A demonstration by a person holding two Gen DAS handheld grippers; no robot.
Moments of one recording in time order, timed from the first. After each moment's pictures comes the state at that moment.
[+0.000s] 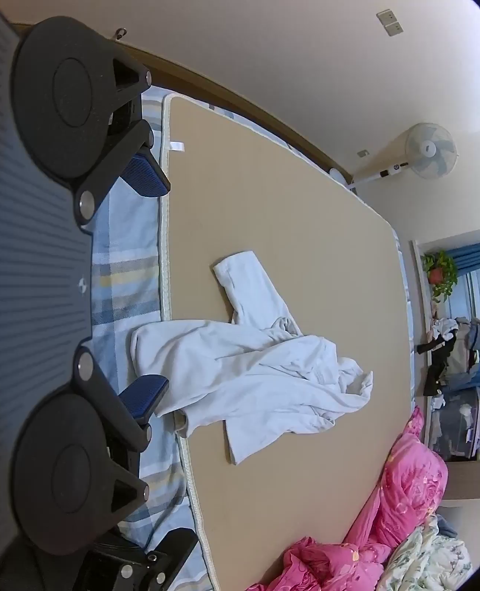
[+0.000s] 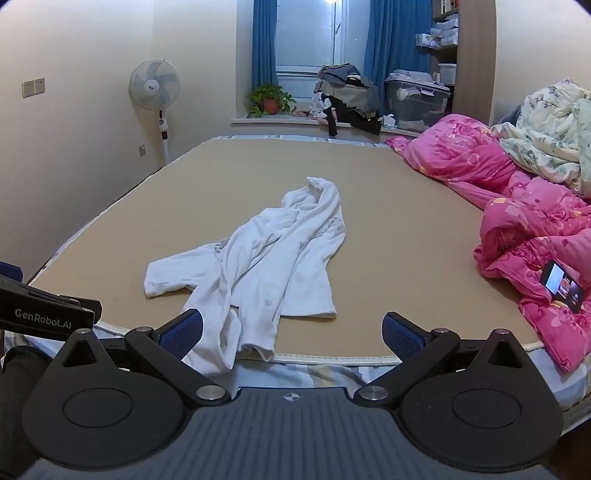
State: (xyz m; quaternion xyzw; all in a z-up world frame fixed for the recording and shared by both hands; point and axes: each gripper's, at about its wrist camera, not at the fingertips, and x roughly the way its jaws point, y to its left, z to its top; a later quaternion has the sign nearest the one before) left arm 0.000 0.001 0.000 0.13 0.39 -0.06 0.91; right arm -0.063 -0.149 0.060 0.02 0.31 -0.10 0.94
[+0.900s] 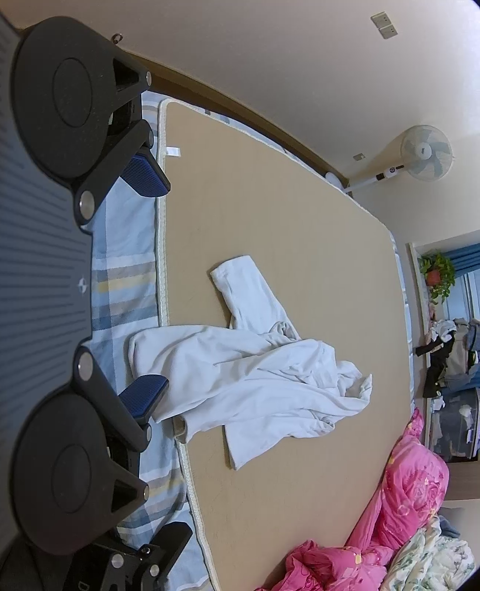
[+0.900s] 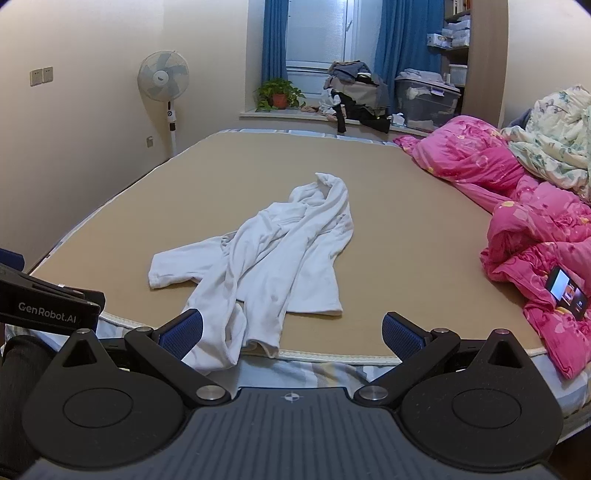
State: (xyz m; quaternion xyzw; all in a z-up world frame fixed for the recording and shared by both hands) left arm 0.000 -0.001 -0.003 0.15 0.39 -0.05 0.91; right arm -0.059 -0.148 0.056 0.01 0.32 -0.08 0.94
